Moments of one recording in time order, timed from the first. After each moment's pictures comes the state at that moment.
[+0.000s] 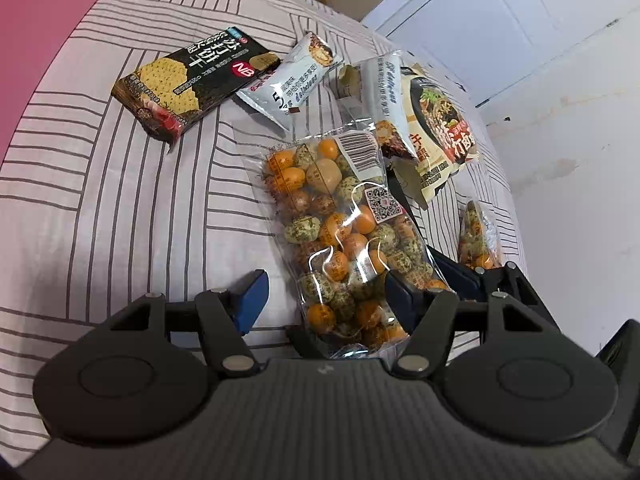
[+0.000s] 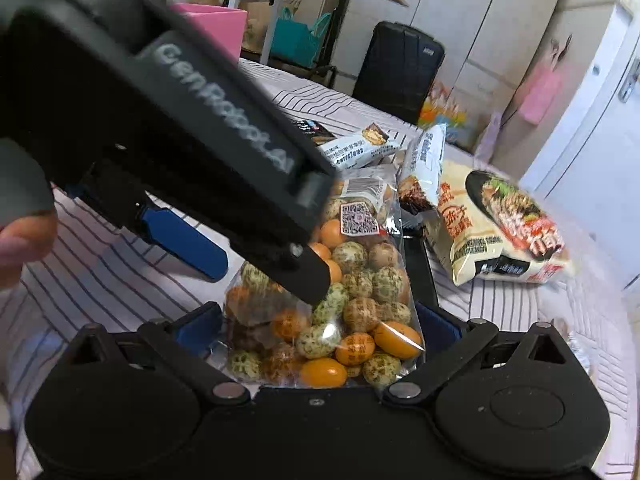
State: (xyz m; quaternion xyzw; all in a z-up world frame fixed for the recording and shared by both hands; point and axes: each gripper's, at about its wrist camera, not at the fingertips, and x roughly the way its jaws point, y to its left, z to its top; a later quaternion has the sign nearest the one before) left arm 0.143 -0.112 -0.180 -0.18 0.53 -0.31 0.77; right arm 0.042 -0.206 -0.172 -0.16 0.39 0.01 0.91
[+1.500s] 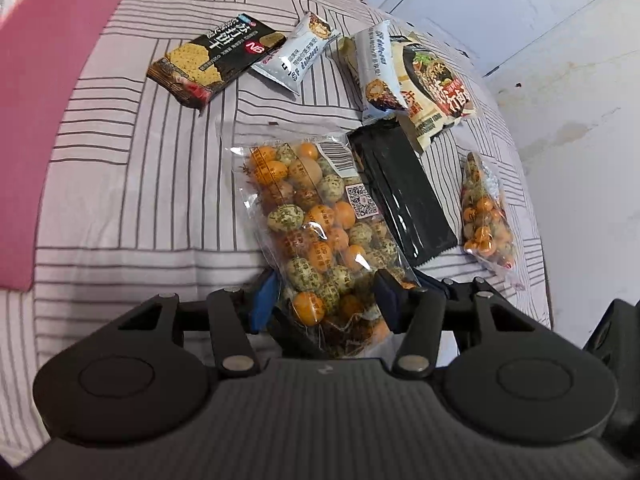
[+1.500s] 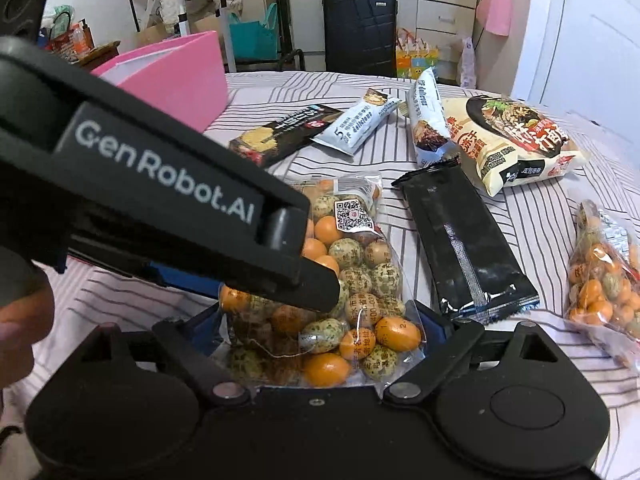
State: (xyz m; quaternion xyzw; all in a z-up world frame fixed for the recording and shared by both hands) left arm 0.109 -0.100 -0.153 -0.12 0.56 -0.30 0.76; right arm 0.006 -0.192 -0.151 0.02 0.42 0.00 0.91
